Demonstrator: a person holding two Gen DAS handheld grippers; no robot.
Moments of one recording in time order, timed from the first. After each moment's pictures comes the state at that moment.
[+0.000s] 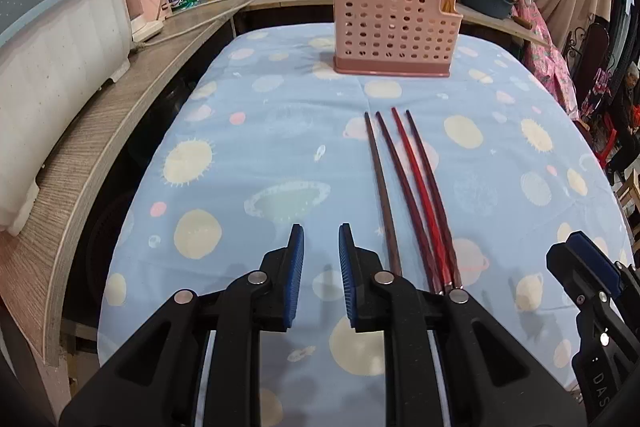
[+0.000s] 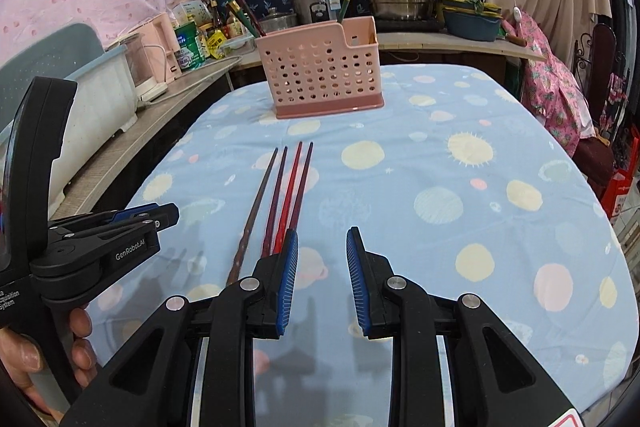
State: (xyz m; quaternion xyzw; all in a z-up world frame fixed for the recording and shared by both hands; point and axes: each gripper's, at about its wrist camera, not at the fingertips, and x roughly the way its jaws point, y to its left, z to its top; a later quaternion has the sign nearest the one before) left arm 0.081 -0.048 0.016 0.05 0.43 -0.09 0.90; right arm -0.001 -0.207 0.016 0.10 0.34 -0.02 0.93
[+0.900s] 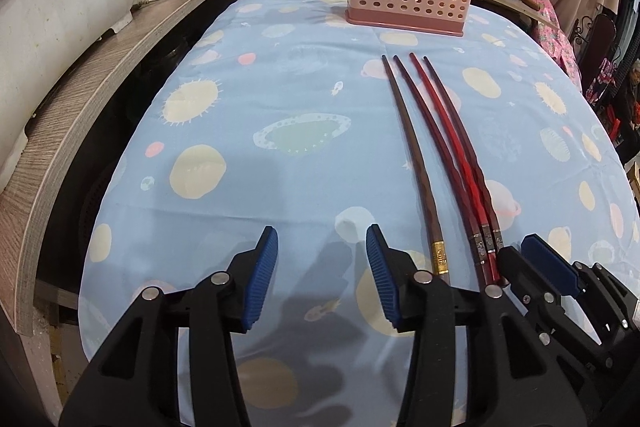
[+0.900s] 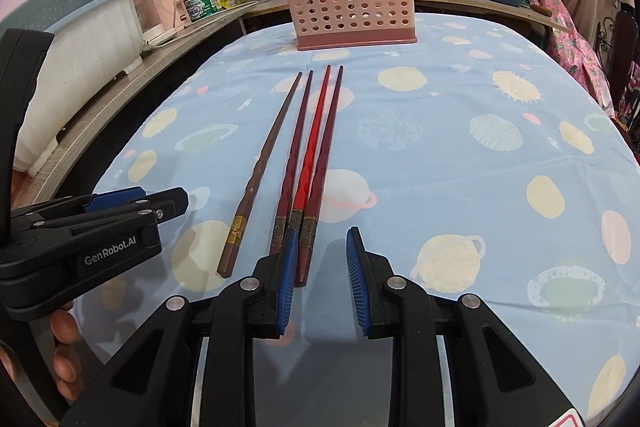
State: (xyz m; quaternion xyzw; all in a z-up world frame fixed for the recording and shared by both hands) left arm 0.068 -0.029 -0.020 0.05 0.47 -0.08 0.88; right arm 0.009 -0.173 -0.040 0.09 0.40 0.01 0.91
